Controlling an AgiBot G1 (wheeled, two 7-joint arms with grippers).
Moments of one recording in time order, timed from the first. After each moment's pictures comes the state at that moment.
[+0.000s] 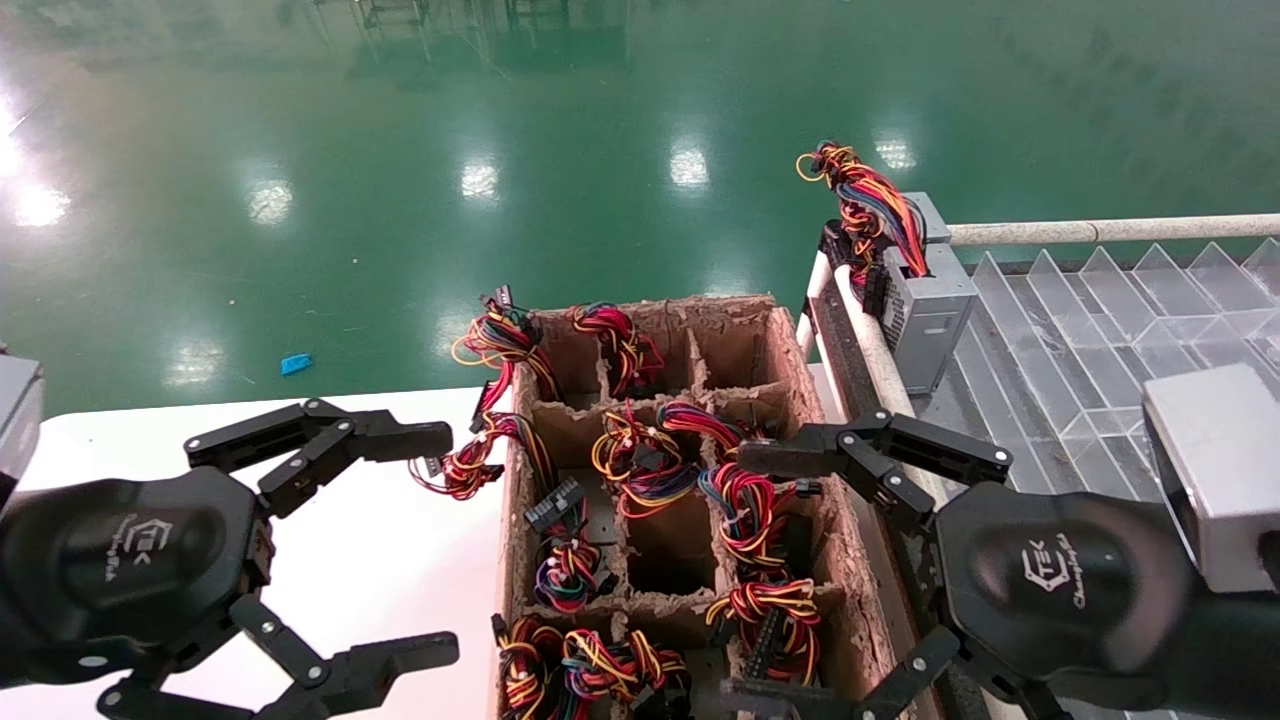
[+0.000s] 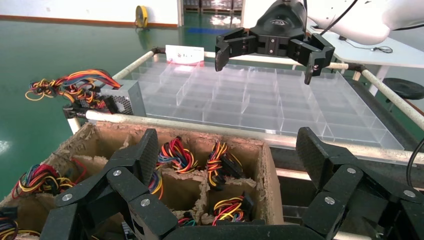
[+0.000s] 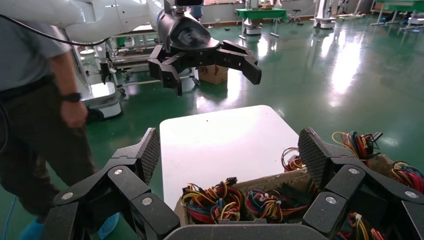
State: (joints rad) left arm -1.11 0.56 0.42 -1.25 0.63 1.43 -0.11; right arm 1.07 -0.61 -0.28 1.29 -0.73 -1.50 0.19
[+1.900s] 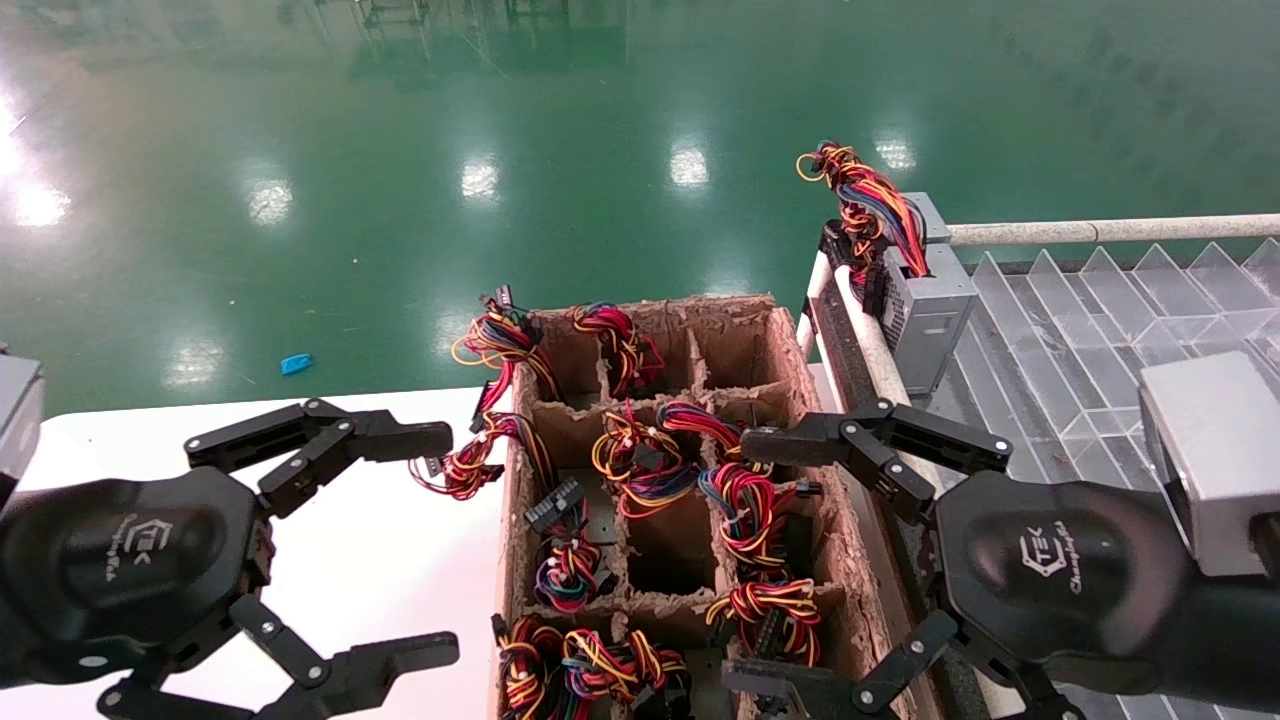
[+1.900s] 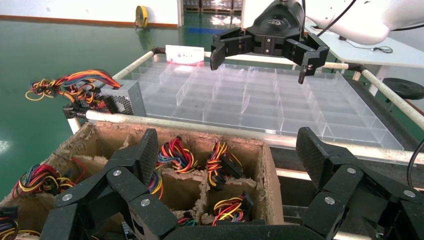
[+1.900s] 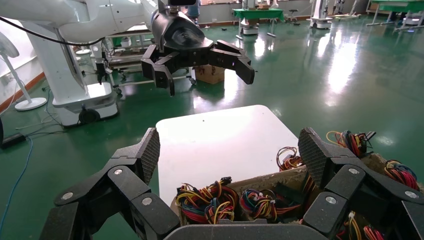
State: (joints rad) left arm -1.11 0.56 0.42 -1.25 0.63 1.43 -0.11; right arm 1.08 -0.61 -0.28 1.28 -0.73 -1.49 0.19
